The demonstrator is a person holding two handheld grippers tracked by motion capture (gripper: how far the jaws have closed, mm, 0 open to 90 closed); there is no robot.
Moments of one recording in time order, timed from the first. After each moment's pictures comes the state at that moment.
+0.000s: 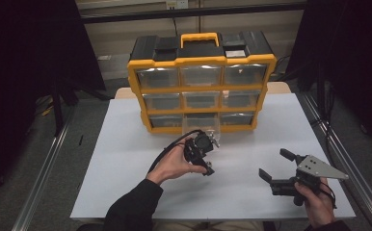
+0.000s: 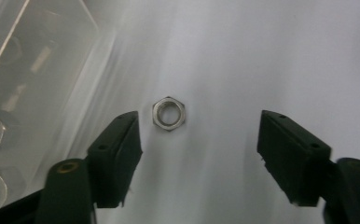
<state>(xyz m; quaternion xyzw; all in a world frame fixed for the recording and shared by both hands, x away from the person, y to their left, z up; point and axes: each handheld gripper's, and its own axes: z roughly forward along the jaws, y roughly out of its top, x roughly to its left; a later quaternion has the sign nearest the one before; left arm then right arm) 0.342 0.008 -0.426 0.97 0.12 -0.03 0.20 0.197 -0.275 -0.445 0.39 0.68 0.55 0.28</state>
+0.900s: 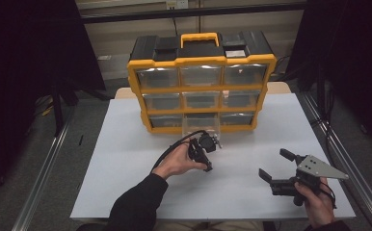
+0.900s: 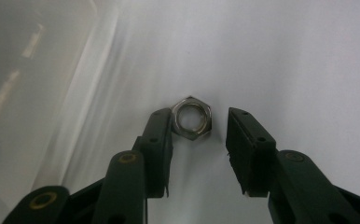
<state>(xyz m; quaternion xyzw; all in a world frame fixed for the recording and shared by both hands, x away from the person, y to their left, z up) 0.353 -0.004 -0.452 0.97 0.15 -0.04 0.17 0.197 -0.275 -0.445 0.39 0.68 0.55 0.28</state>
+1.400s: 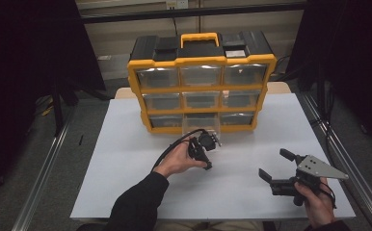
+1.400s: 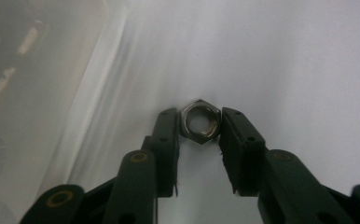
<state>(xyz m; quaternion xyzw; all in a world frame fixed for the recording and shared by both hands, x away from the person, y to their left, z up) 0.362 -0.003 -0.450 0.98 0.13 -0.04 0.16 0.198 -0.275 -0.445 0.39 0.68 0.55 0.28</state>
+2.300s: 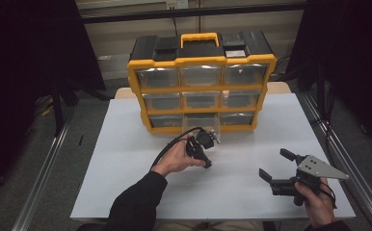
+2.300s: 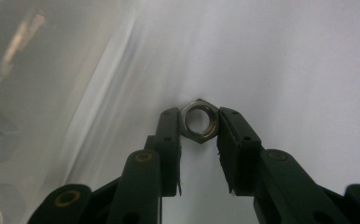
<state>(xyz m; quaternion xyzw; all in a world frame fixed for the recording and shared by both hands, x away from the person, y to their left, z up) 0.361 0.003 -0.443 0.97 0.17 -0.05 0.18 0.197 -0.275 -0.444 0.39 0.68 0.55 0.28</state>
